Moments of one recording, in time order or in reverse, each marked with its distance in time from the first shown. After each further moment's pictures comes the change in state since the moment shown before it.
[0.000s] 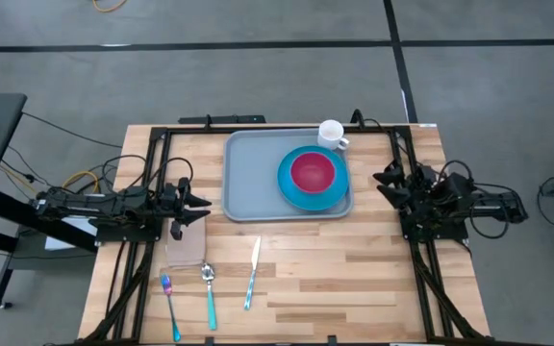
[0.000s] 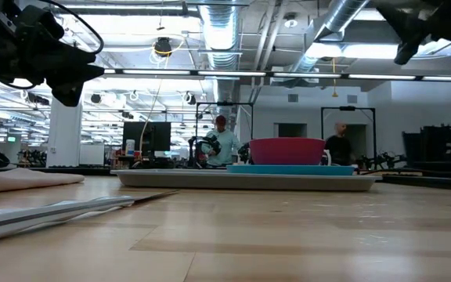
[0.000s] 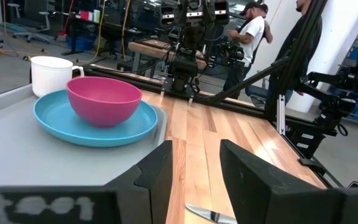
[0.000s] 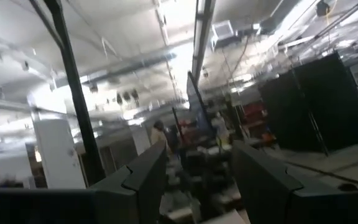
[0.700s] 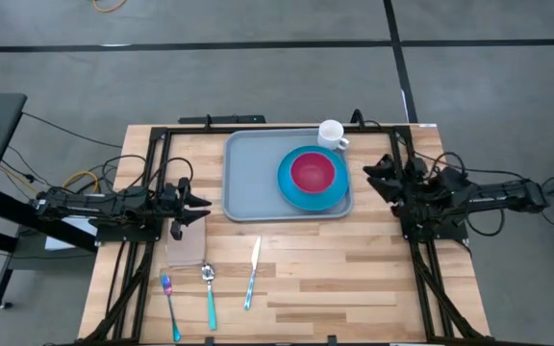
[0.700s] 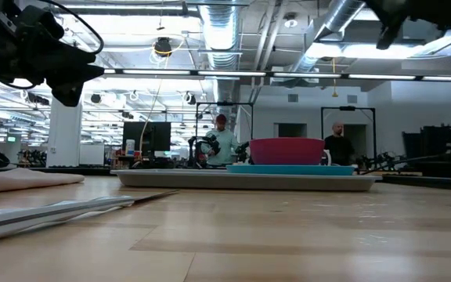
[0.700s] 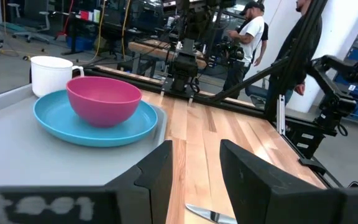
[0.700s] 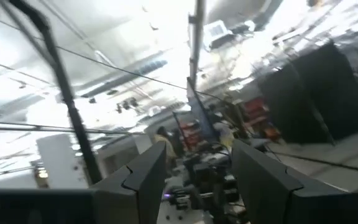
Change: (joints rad) left arm 0.000 0.000 0.000 0.000 0.000 0.000; right arm 0.000 0.372 0.112 0.286 0.031 0.095
